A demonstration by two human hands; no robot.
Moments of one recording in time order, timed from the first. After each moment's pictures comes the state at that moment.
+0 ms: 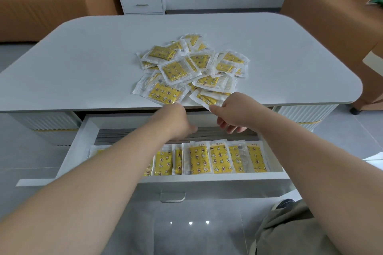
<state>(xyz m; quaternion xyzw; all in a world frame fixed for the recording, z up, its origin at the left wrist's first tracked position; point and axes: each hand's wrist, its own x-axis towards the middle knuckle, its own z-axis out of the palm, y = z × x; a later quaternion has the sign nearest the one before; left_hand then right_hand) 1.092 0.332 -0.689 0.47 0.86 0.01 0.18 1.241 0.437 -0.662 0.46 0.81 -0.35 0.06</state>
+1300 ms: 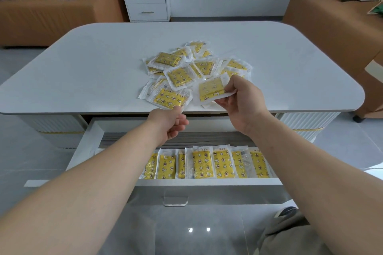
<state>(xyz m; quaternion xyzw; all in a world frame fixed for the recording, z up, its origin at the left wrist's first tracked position) 1.071 0.323 -0.697 0.08 0.76 0.49 0.43 1.223 0.422 -0.645 0.36 0.41 -0.75 -0.37</state>
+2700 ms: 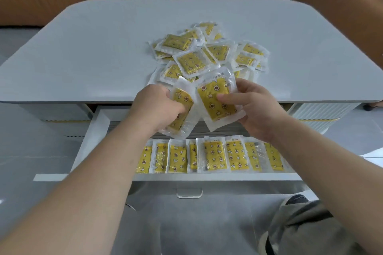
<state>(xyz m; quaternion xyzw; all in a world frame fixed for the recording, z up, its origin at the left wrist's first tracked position) 1.055 0.275 -0.641 0.31 0.87 0.30 0.24 1.221 0.401 -0.658 0.35 0.51 -0.75 -0.22</state>
